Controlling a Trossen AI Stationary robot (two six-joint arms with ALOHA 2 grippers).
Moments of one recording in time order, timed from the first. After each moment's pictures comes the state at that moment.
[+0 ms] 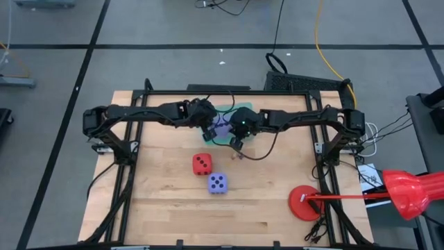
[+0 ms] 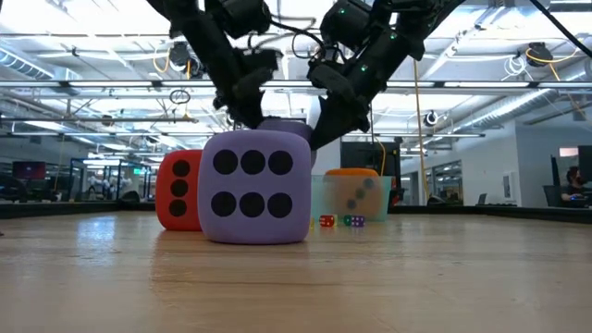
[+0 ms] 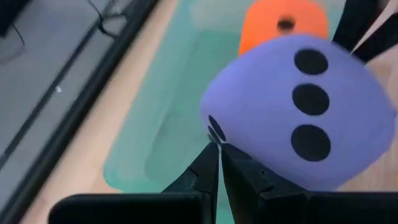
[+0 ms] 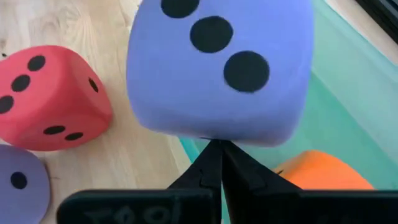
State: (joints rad) left arm 0.25 1.59 1.18 -0.46 -0.22 -0.06; right arm -0.21 1.67 1.16 -0.28 0.05 0.20
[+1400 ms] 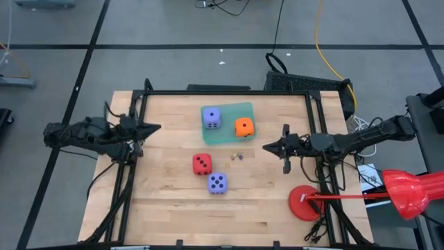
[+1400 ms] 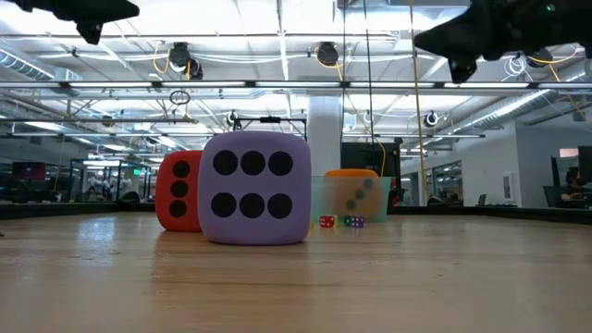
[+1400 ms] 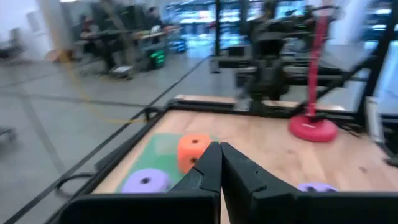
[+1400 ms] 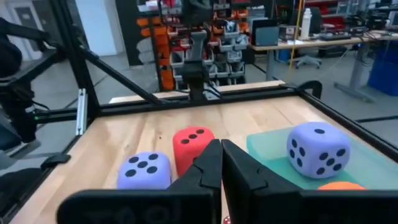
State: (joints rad) left arm -0.19 0.28 0.56 -0.36 -0.40 -0.01; right arm 0.21 0.73 0.32 0.37 0.26 0.12
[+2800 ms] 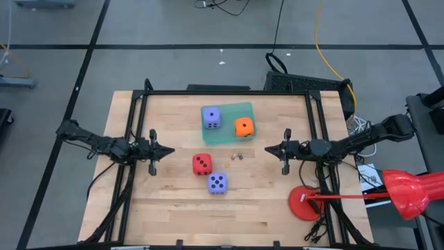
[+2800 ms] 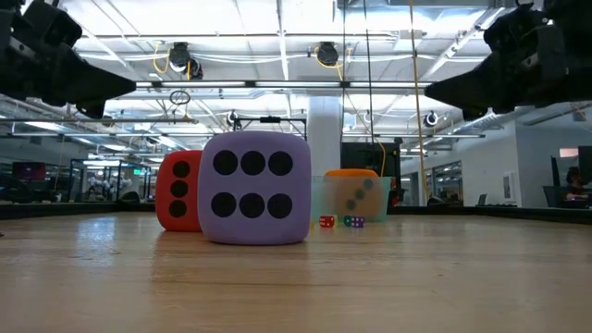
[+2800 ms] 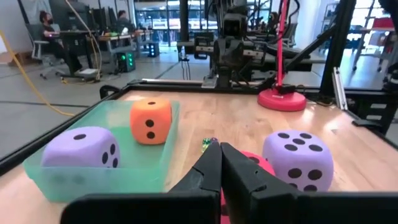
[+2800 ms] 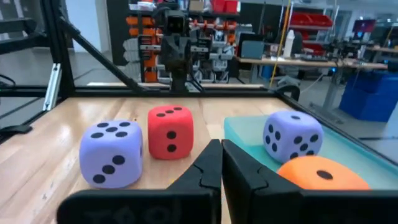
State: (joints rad) left arm -0.37 0.13 0.02 0.07 -0.45 -0.04; right arm 0.20 0.87 0.05 0.84 0.31 -0.03
